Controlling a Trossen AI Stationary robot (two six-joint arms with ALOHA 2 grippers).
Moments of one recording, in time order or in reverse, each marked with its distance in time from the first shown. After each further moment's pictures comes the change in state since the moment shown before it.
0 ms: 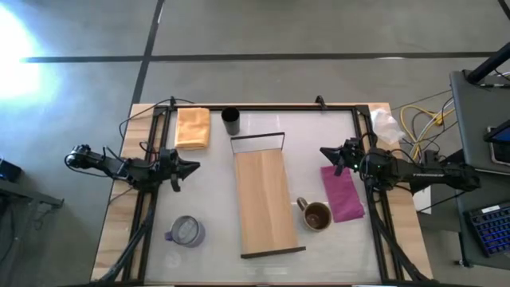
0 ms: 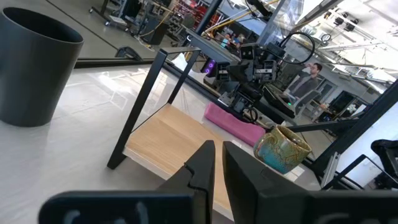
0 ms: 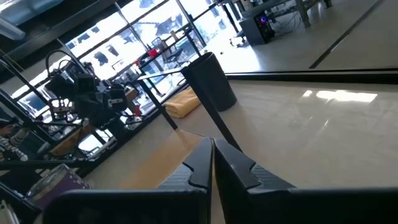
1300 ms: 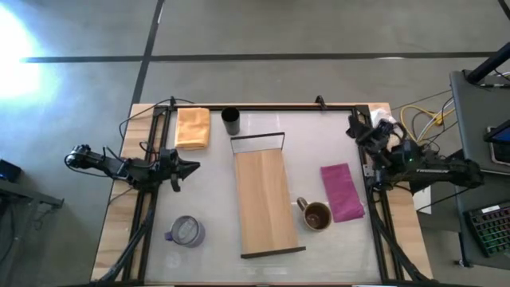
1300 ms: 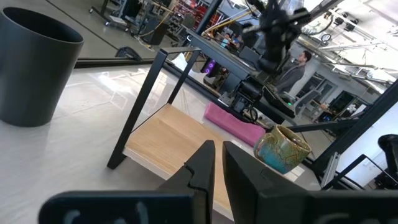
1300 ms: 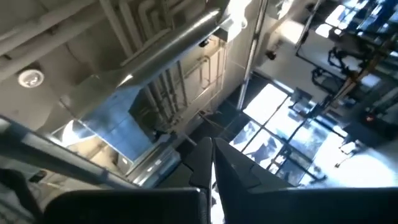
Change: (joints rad) left arm 0.000 0.000 0.000 0.000 0.000 0.000; right arm 0.002 0.157 0.200 0.713 0.093 0.113
